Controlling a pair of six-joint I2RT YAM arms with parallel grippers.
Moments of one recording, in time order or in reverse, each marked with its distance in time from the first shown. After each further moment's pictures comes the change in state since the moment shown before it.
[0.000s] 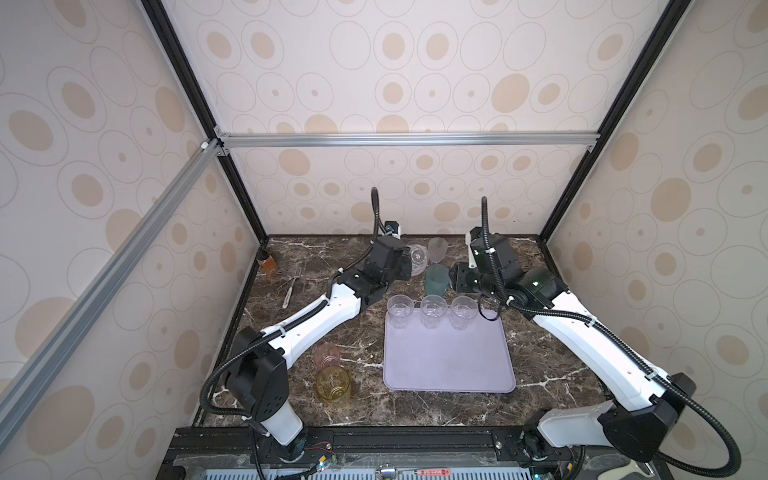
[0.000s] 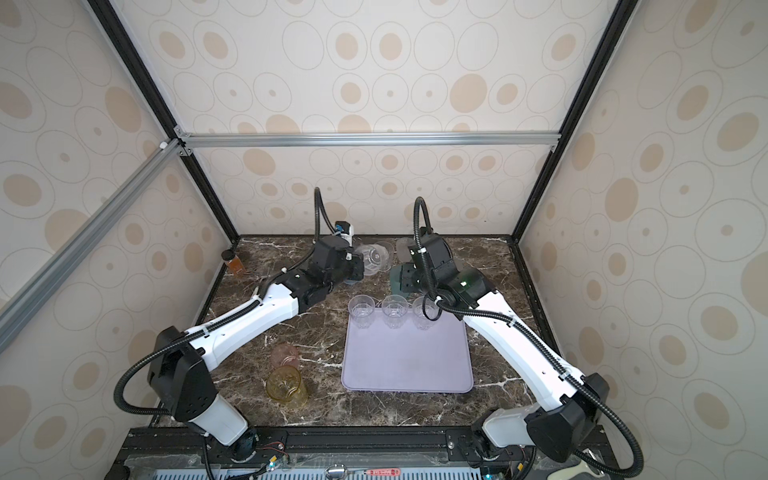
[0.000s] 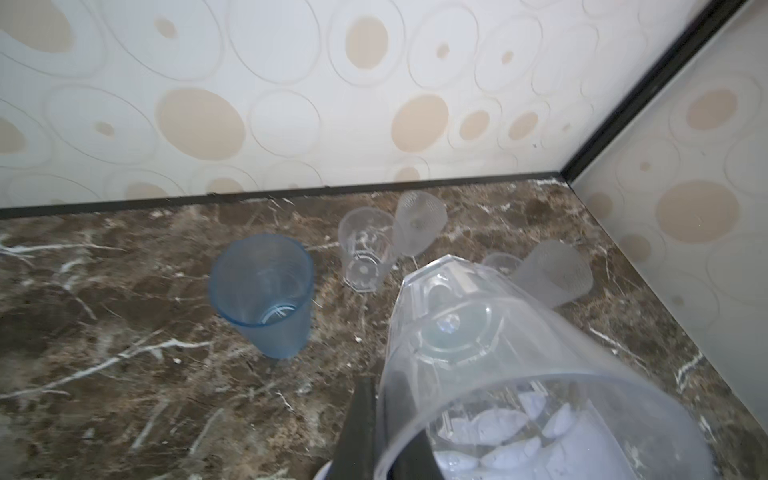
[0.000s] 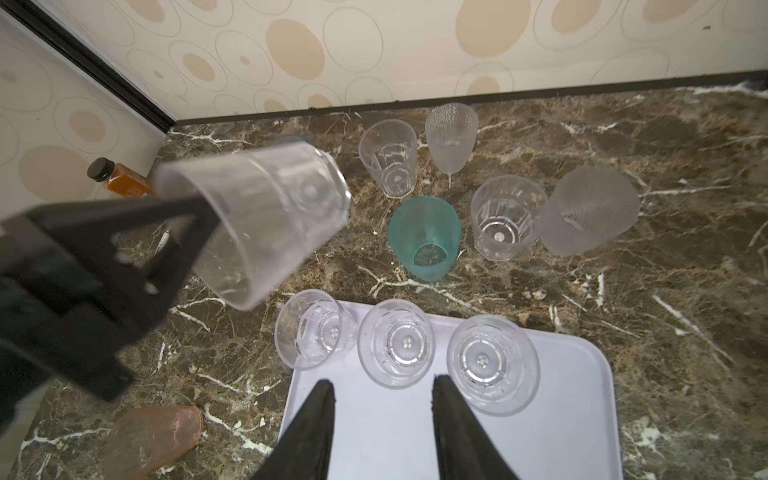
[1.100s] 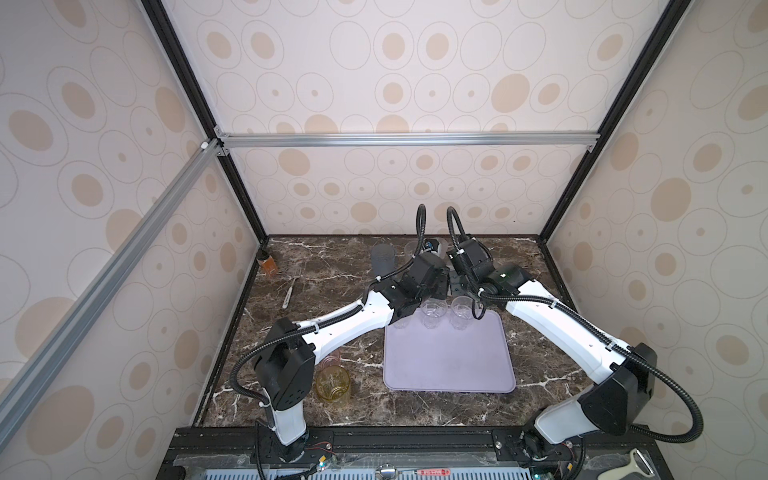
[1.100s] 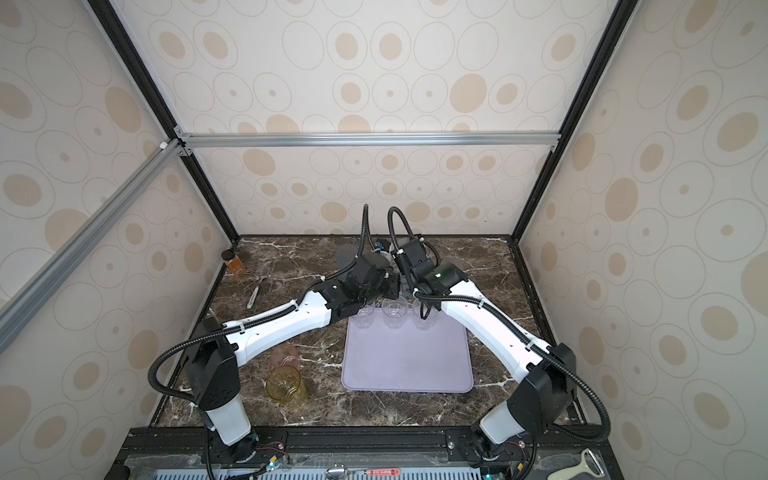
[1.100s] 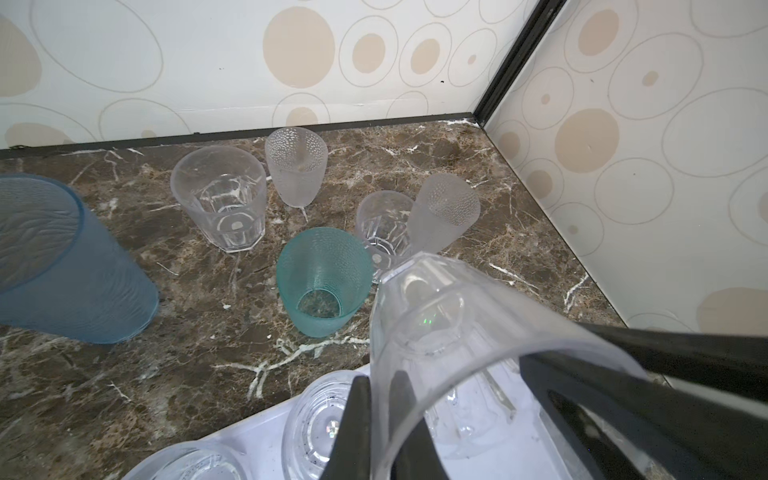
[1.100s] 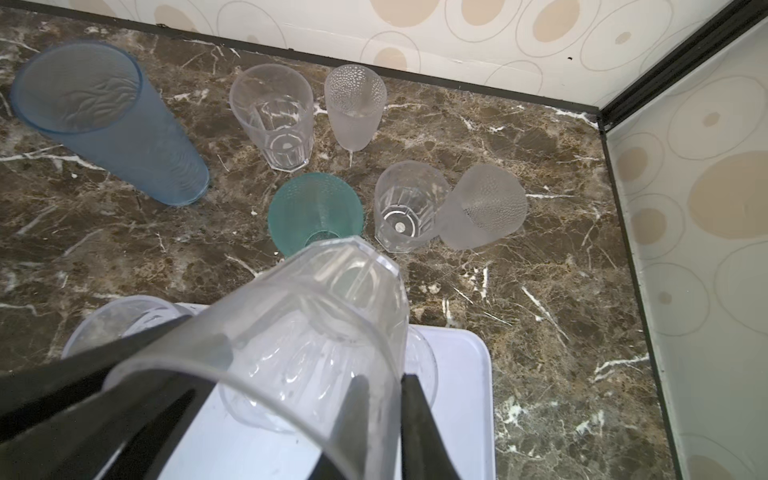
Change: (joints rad) left arm -0.188 0.130 0.097 0.002 0.061 -0.098; right arm 0.013 0.164 0.002 -0.068 0.285 -0.137
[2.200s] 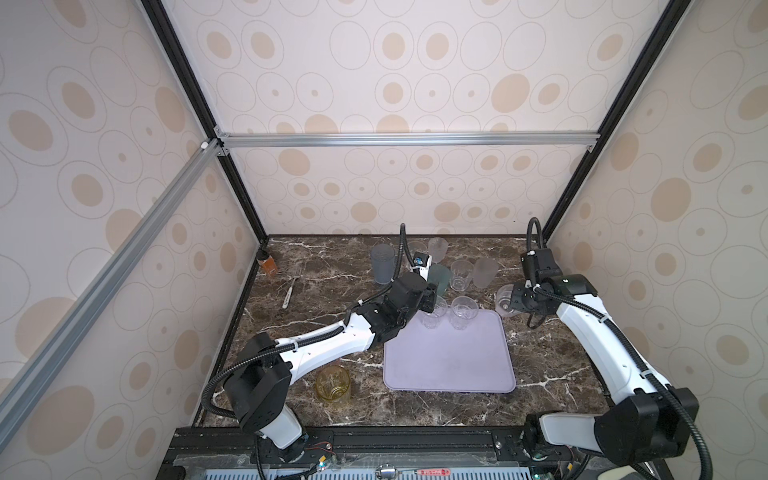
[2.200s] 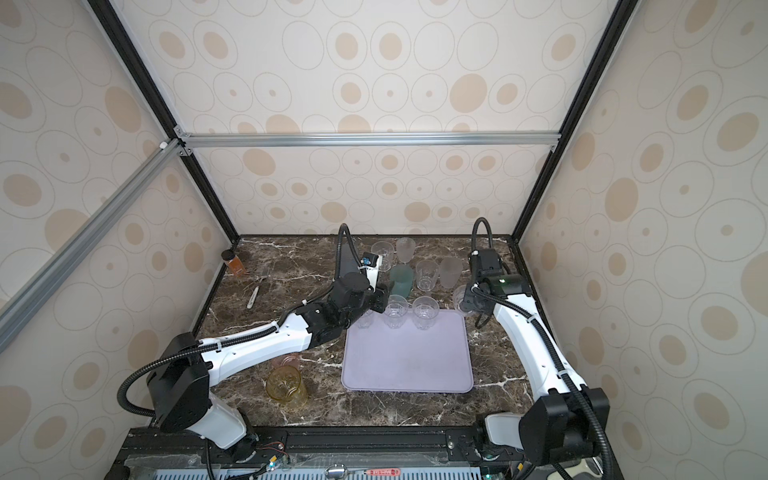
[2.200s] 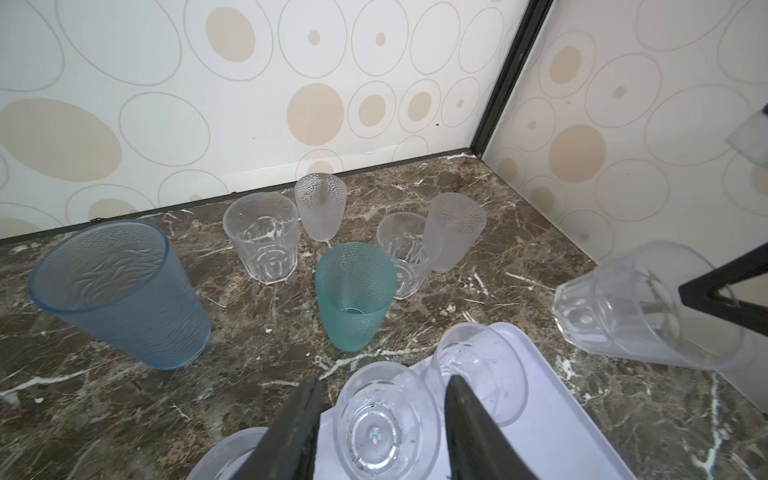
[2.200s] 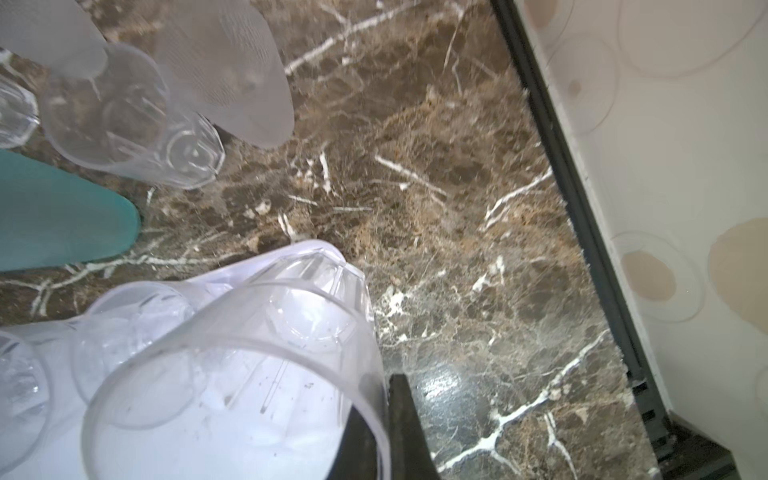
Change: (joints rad) left arm -0.022 -0.190 -0.352 0.320 -0.116 0.189; right arm -0.518 -0.195 -0.262 -0.138 -0.248 0.051
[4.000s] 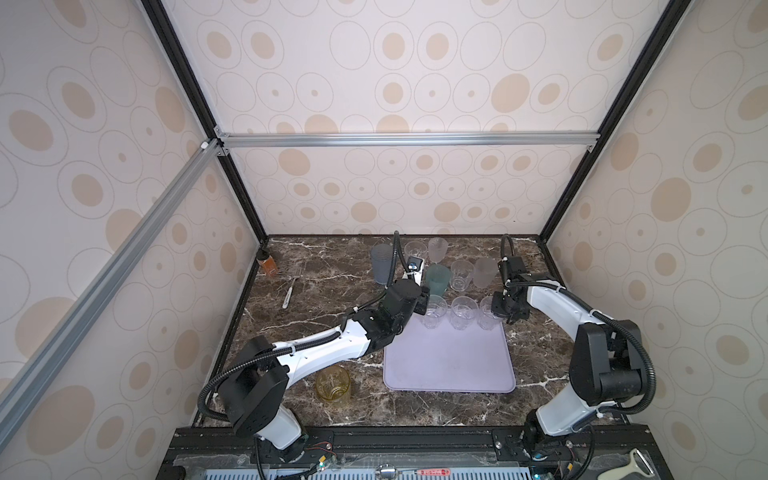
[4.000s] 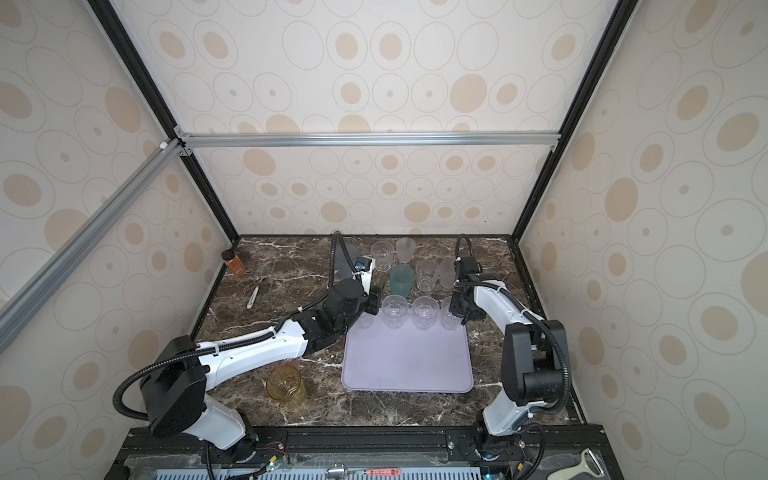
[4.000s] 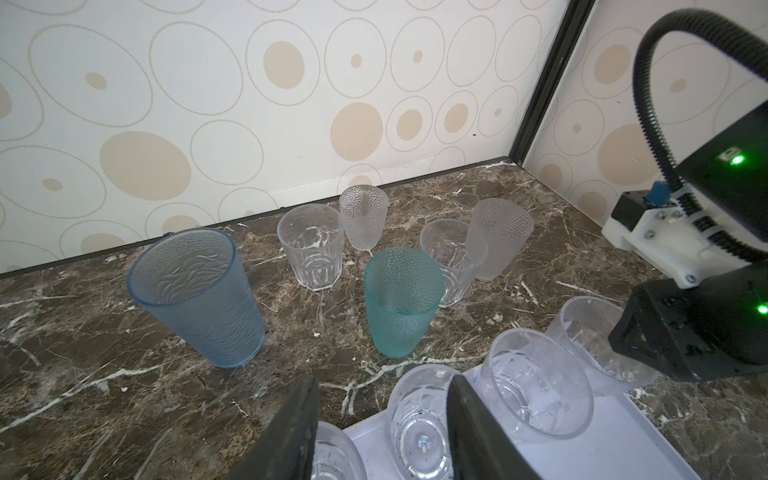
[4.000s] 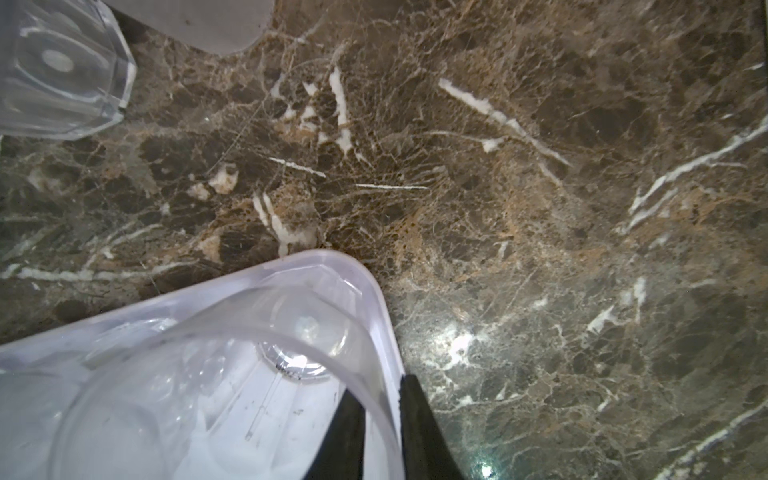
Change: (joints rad) left arm 0.002 -0.034 -0.087 0.084 -0.105 0.068; right arm -0.002 0.325 -0.050 0.202 -0.085 -0.004
